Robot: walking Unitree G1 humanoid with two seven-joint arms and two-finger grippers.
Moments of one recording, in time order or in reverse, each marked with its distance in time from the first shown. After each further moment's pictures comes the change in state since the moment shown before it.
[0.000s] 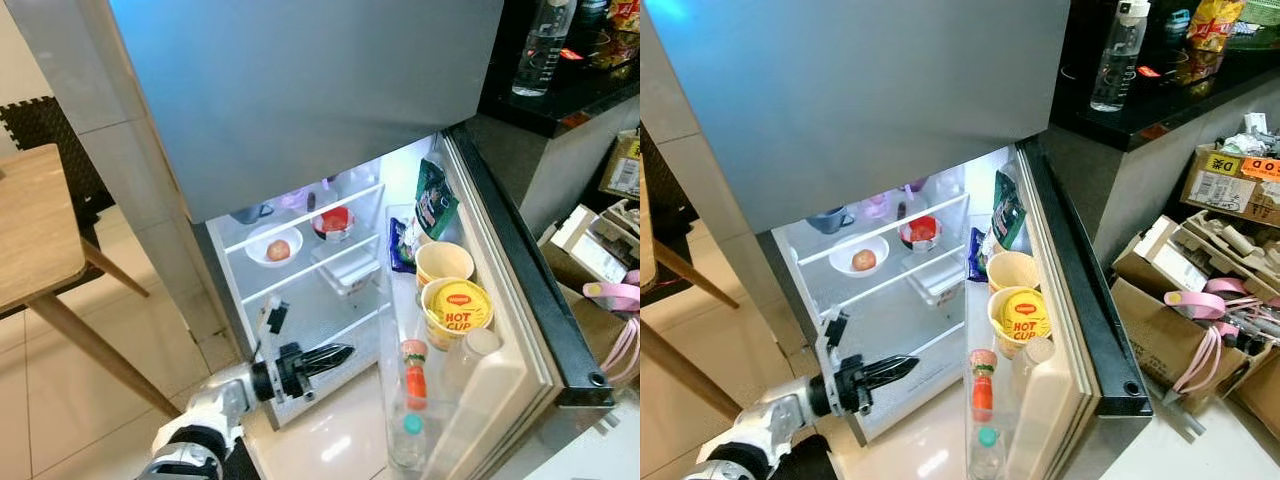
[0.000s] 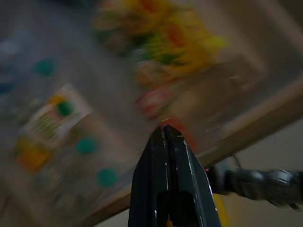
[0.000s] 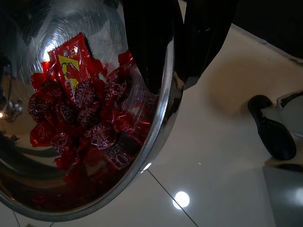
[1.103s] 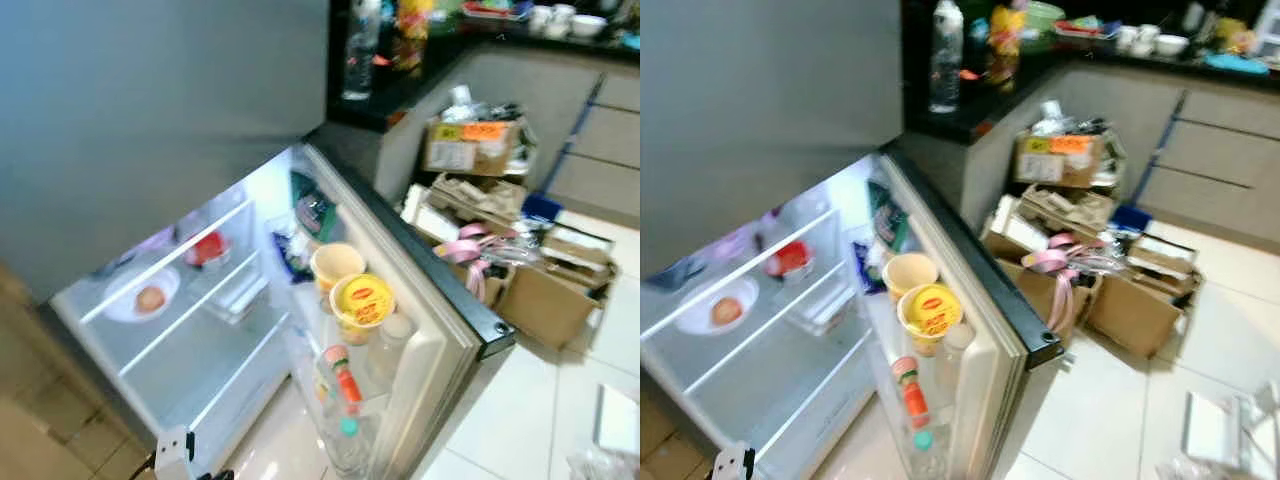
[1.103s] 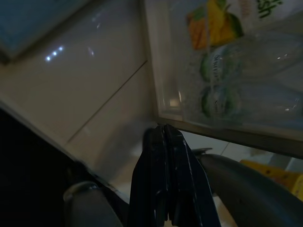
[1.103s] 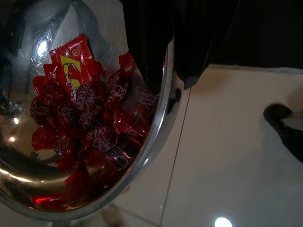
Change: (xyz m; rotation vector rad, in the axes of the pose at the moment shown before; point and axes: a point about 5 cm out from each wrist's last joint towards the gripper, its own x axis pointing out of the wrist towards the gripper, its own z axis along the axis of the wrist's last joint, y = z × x) left arm -0.123 0.021 -0.118 -0.316 0.058 1.032; right arm -0.001 0.007 -0.004 0.036 0.032 0.004
